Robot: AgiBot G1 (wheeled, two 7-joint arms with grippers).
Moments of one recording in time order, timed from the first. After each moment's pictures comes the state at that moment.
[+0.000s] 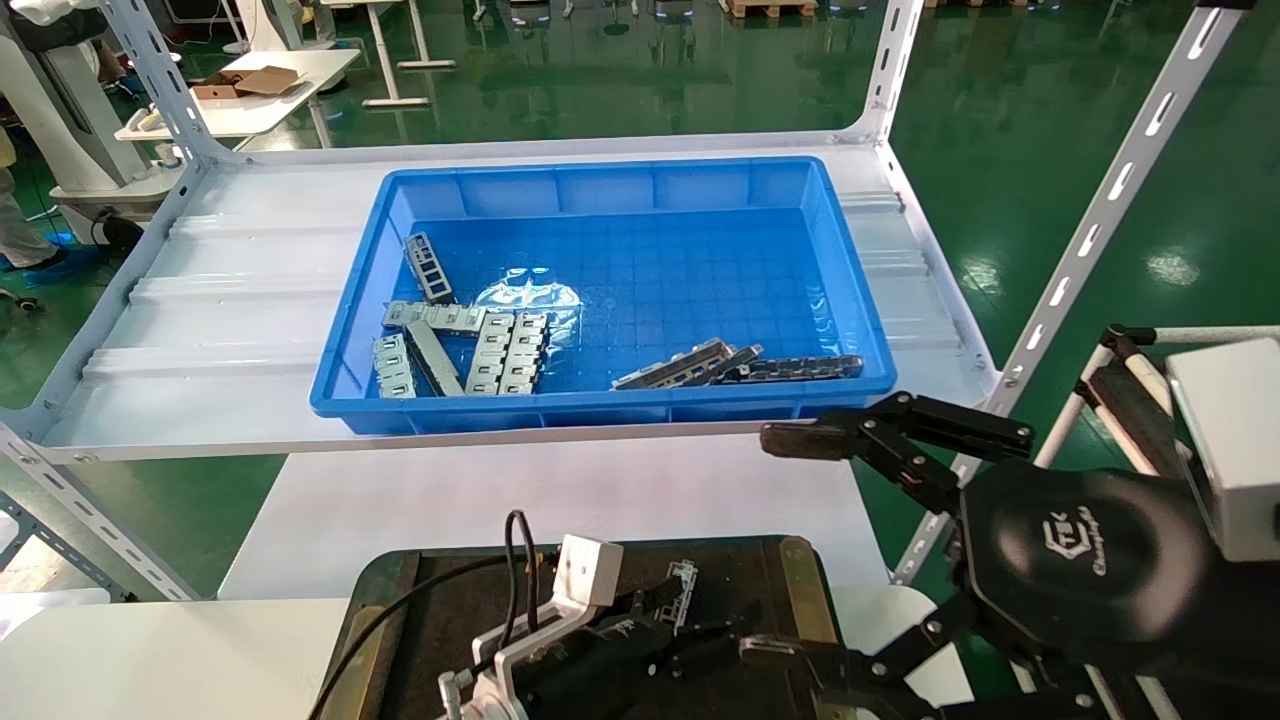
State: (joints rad) left arm -0.91 1.05 1.09 -1.29 0.74 0.15 -0.39; right arm 1.08 -0.60 -0.30 1.28 -0.72 -1.49 0.18
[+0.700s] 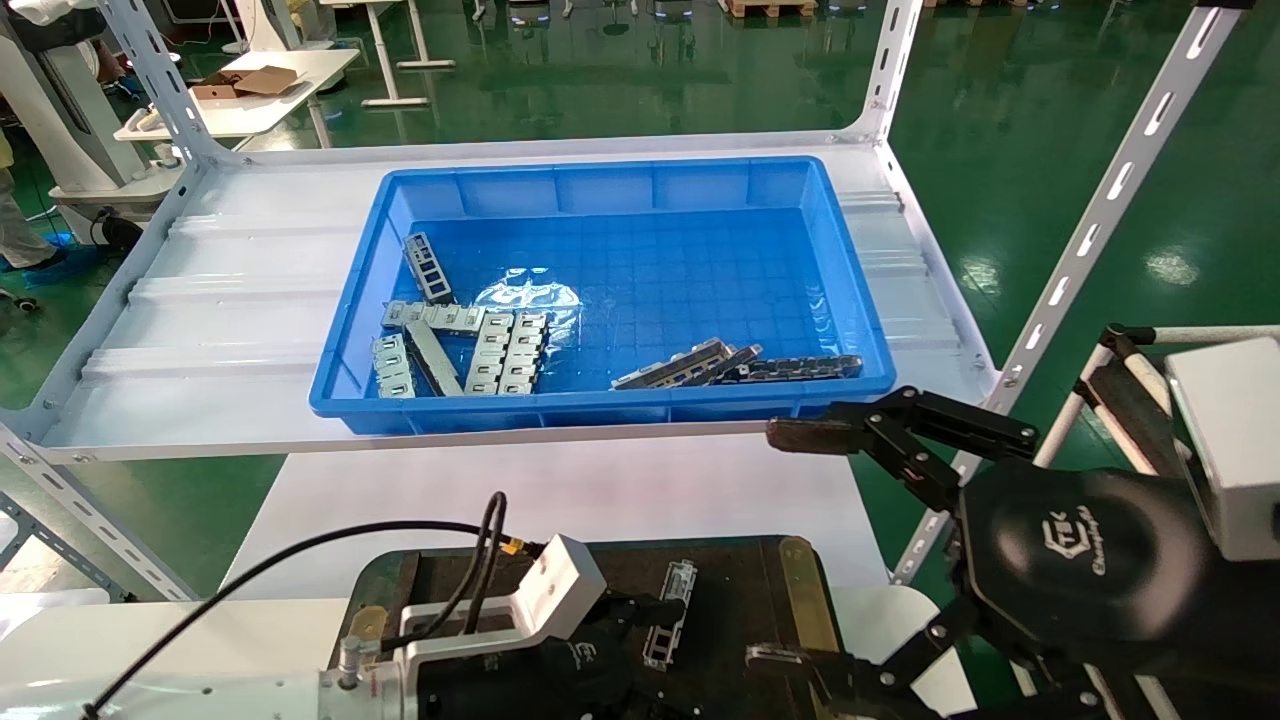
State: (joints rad) left arm -1.10 0.85 1.09 -1.25 0.75 0.71 -0.26; right arm 1.08 -0.60 -0.30 1.28 -0.72 -1.49 0.18
